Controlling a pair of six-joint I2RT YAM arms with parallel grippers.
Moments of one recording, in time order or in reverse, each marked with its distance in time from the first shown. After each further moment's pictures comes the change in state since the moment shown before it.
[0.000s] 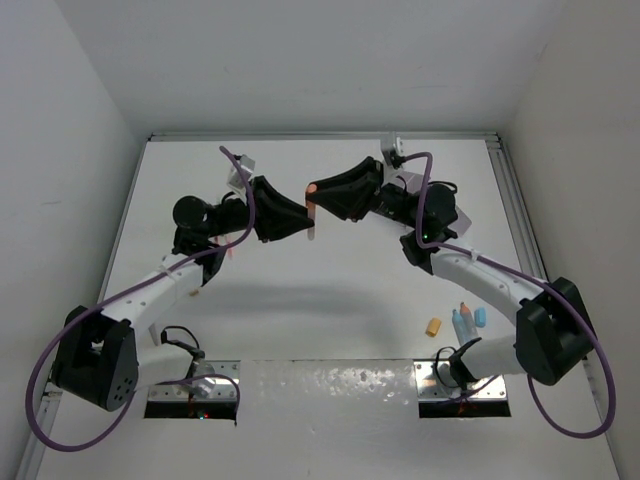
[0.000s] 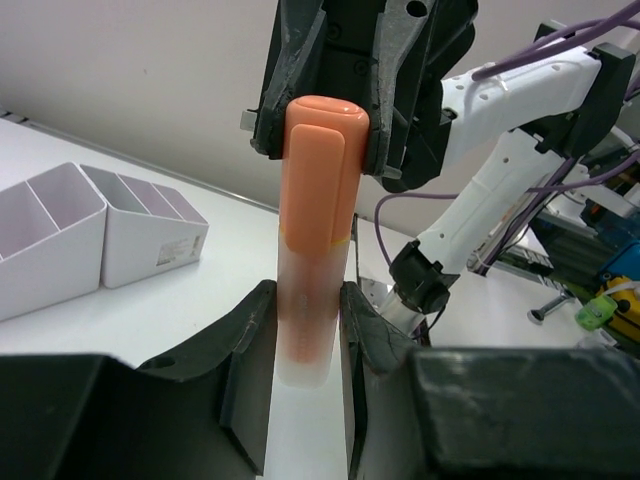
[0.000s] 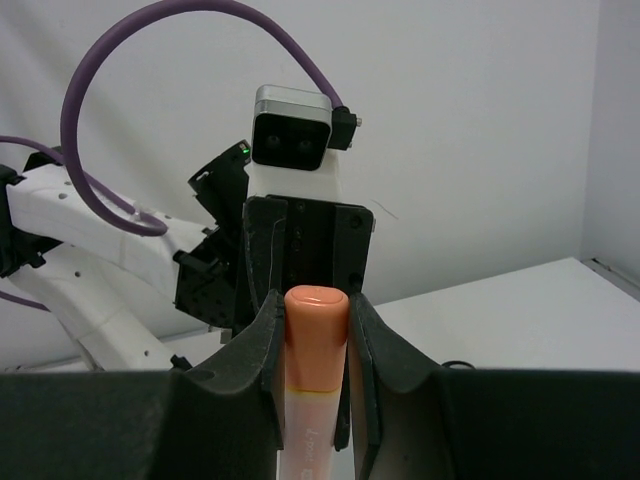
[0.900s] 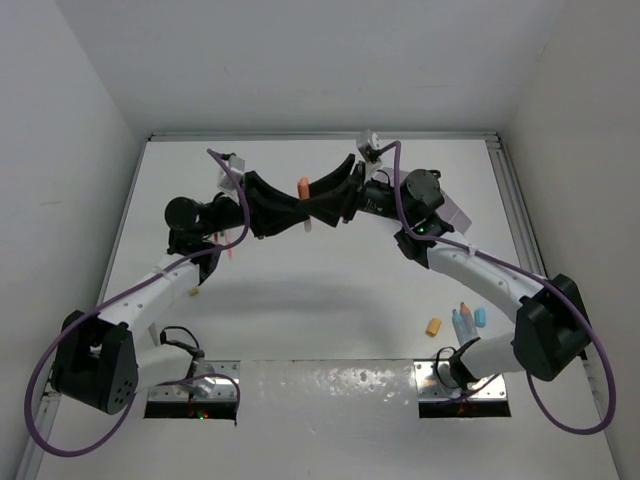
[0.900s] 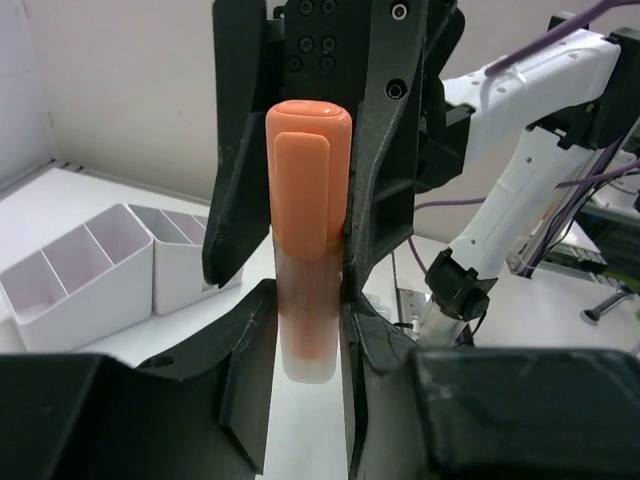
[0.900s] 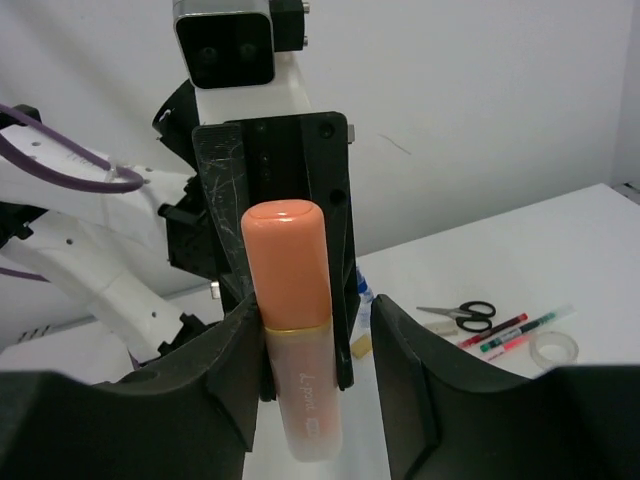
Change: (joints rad) left arm 0.026 -0.010 0.007 0.033 0.009 0.066; right arm 0.031 0.023 0.079 -0.222 -0.032 -0.055
